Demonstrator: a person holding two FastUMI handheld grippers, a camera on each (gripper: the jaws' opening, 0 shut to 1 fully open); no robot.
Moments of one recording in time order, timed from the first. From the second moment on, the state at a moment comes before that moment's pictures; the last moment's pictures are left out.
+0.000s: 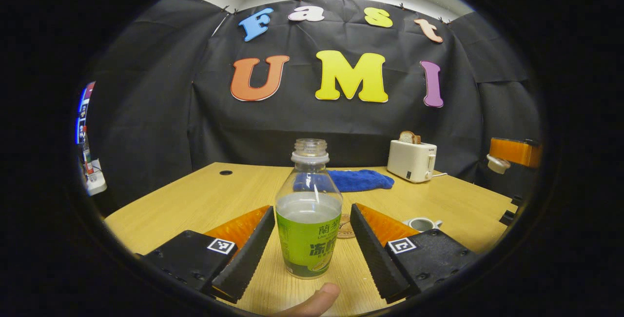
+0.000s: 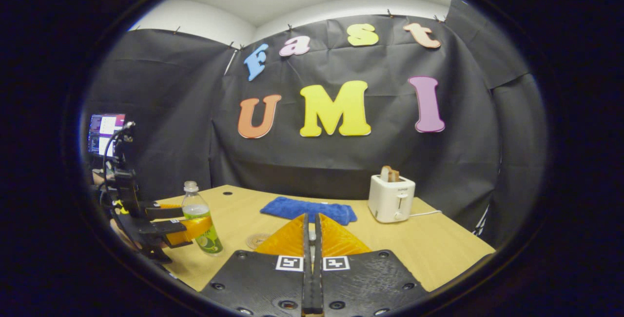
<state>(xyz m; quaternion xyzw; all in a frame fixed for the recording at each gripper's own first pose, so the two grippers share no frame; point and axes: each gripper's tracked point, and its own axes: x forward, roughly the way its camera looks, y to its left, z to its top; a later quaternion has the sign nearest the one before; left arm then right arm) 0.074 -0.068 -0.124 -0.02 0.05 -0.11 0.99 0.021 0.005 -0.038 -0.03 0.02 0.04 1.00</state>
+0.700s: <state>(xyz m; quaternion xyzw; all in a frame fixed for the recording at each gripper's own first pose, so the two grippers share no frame) 0.085 -0.070 -0.143 -0.03 0.04 -0.12 0.99 0.021 -0.011 -0.038 -0.01 0.03 0.02 1.00</state>
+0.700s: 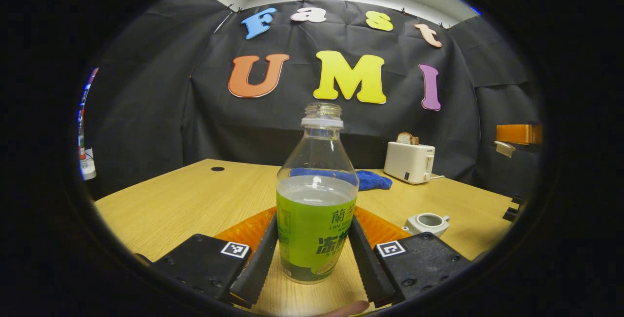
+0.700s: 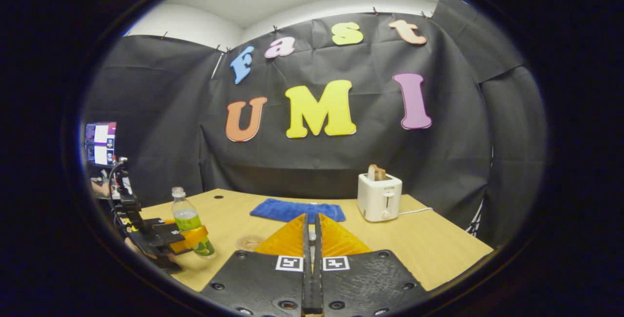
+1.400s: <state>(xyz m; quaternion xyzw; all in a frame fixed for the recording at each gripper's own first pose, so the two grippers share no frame) 0.059 -0.054 -0.085 0.18 0.04 -0.04 0.98 0.026 -0.038 -0.044 -0.03 0.04 -0.01 1.00</state>
